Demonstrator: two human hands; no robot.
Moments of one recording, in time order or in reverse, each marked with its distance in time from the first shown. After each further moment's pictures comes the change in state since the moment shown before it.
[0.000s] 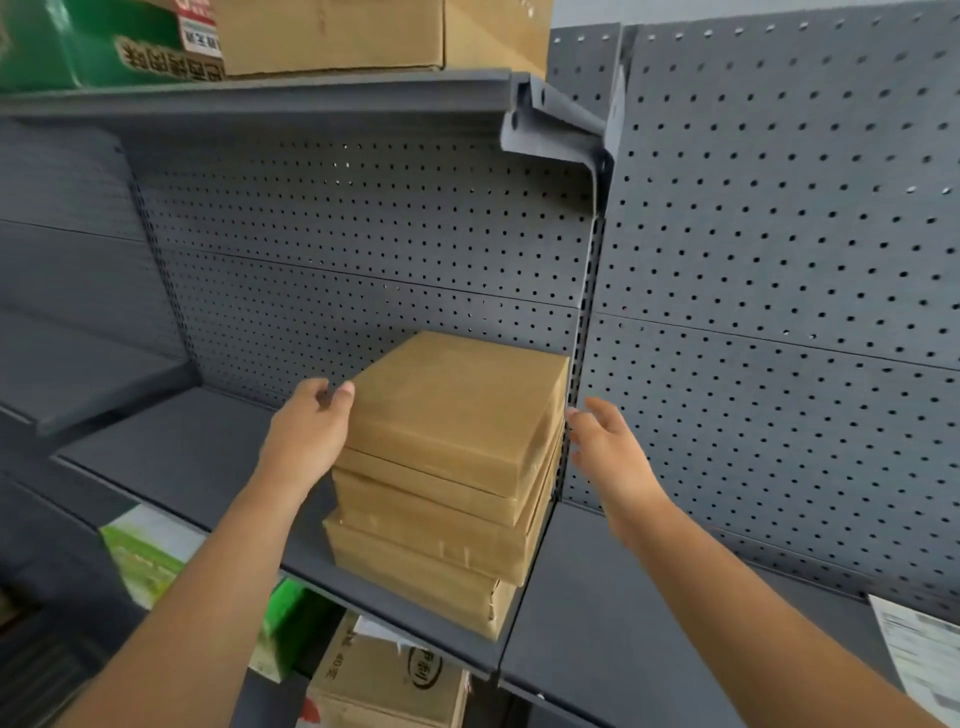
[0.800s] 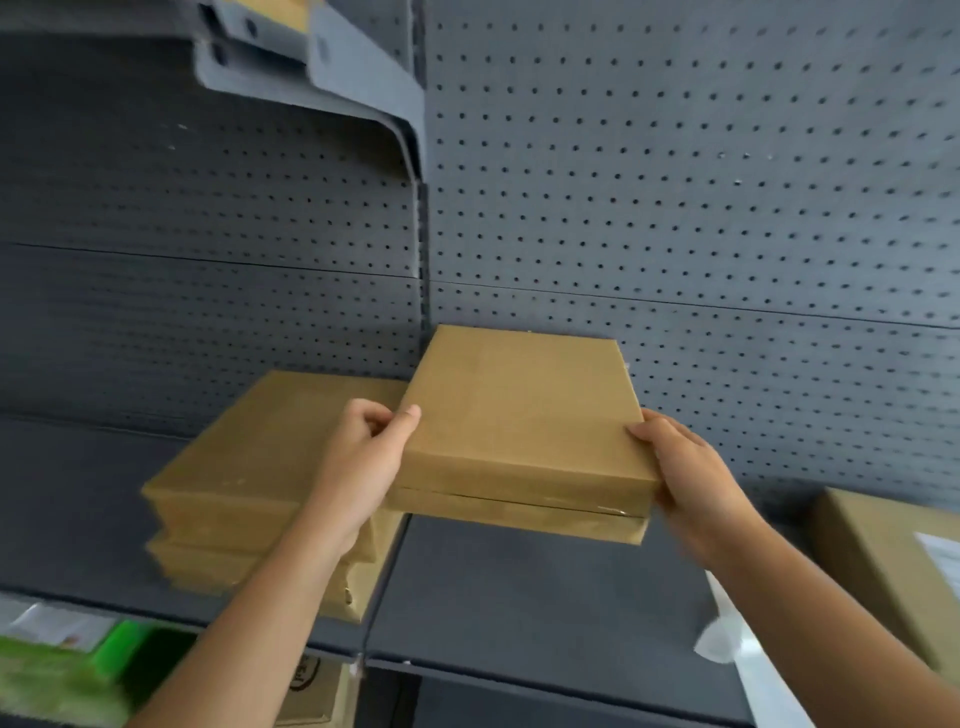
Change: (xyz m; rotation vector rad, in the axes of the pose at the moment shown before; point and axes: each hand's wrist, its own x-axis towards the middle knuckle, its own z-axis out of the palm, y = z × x) left_hand -0.124 0.091 0.128 -0.330 -0.381 0.082; right_hand -0.074 0.041 -0.187 0.166 0.291 0.081
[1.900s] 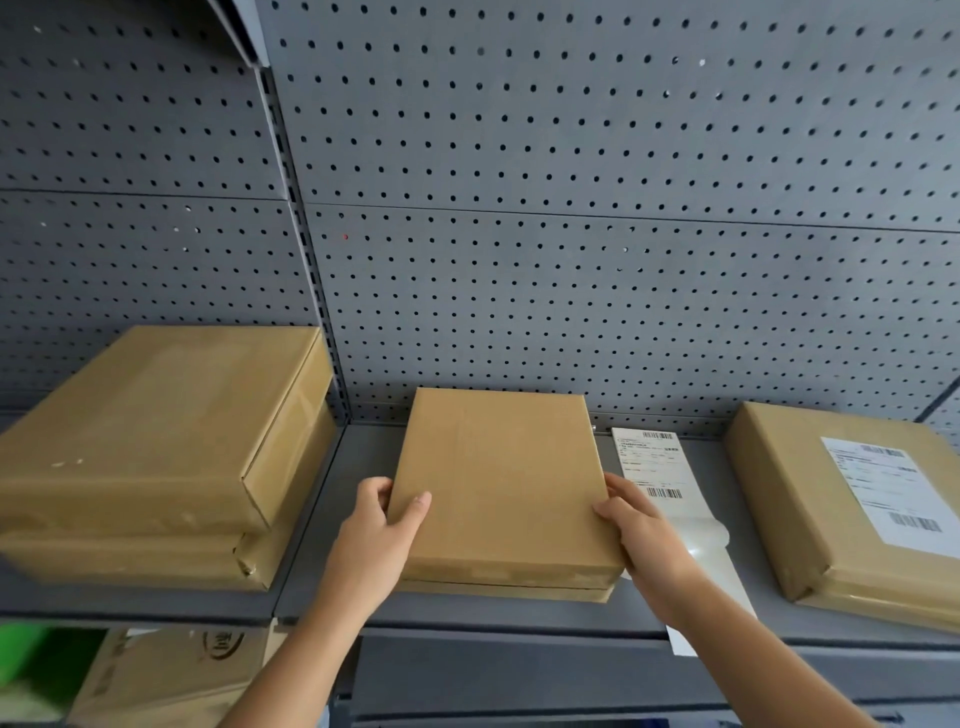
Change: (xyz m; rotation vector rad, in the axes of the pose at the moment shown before) left_hand -0.038 -0.109 0.115 0.316 -0.246 -0.135; right_hand 0.011 0.157 -0.085 -0.016 0.023 0.261
